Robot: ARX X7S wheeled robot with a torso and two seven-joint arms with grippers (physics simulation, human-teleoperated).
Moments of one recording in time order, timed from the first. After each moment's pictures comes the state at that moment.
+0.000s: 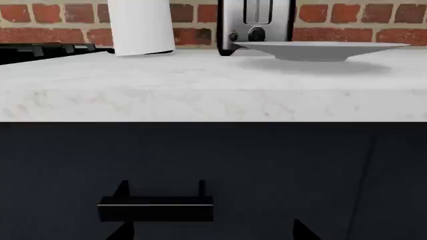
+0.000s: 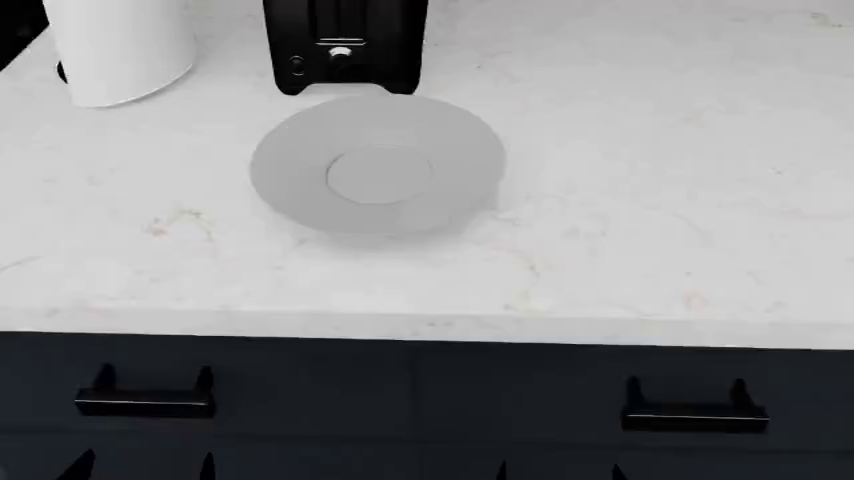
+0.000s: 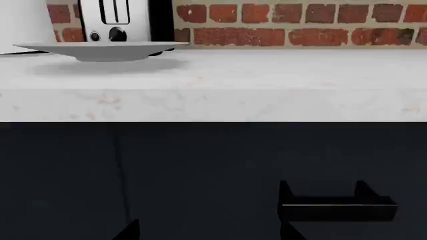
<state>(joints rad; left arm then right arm) 0.00 0.00 0.00 0.00 0.00 0.00 0.00 0.00 0.00 0.00 0.00 0.00 0.00 0.00</state>
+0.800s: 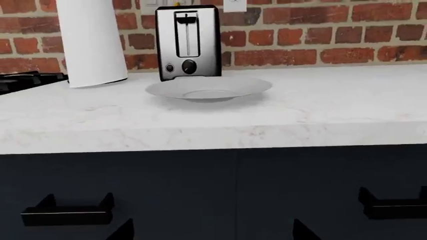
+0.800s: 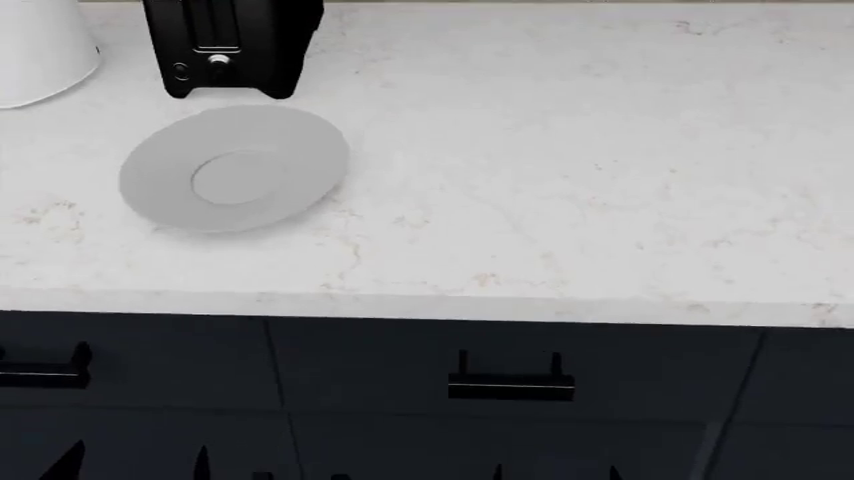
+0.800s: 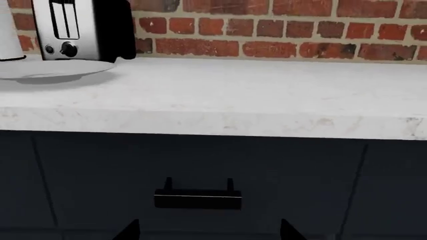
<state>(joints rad) 0.02 -0.07 0.09 0.07 -0.04 -0.02 -0.10 -0.02 0.07 -0.09 -0.05 0.04 0.04 0.09</state>
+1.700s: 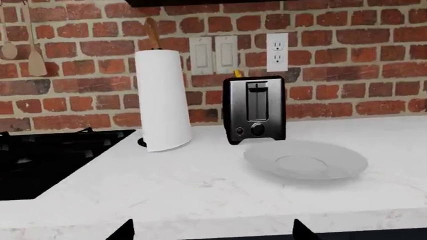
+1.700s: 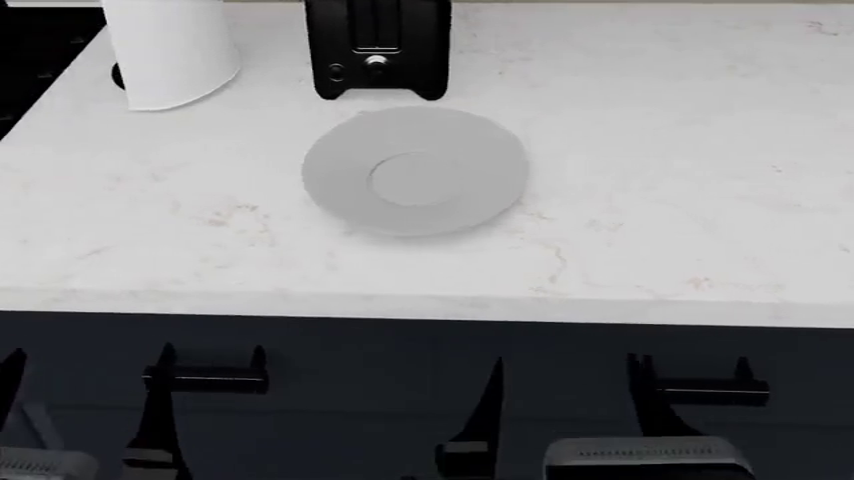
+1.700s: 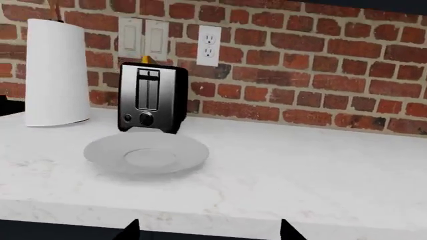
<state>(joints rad) -0.03 -0.18 0.10 0.49 -0.12 -0.33 -0.15 0.09 0.14 -0.15 -0.46 0.03 0.40 0.17</state>
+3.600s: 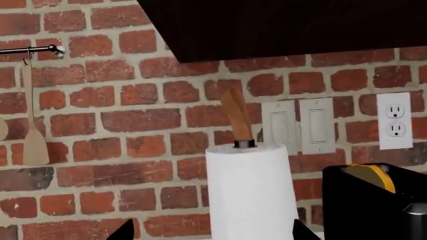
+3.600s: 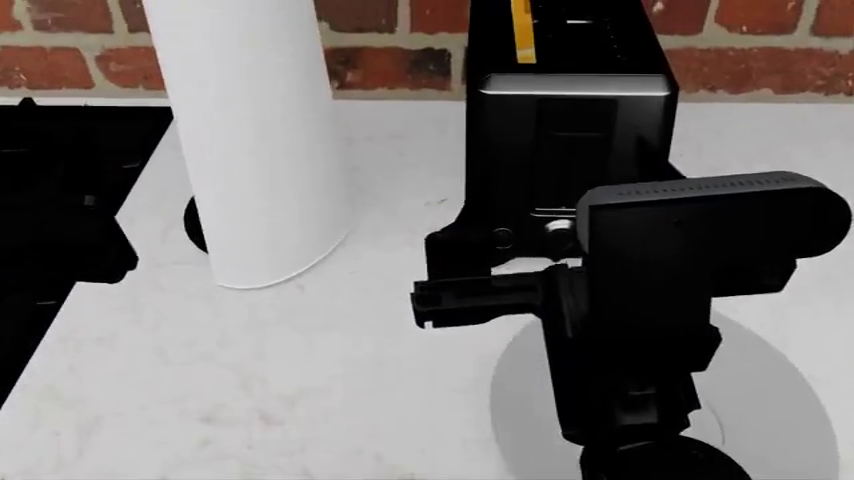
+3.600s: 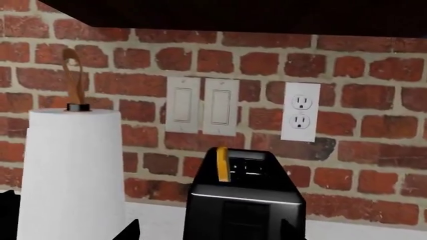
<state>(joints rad) -0.61 -0.24 0.04 0.70 -0.30 -0.95 -0.21 0.60 0.16 -0.07 -0.69 0.28 1.02 0.15</state>
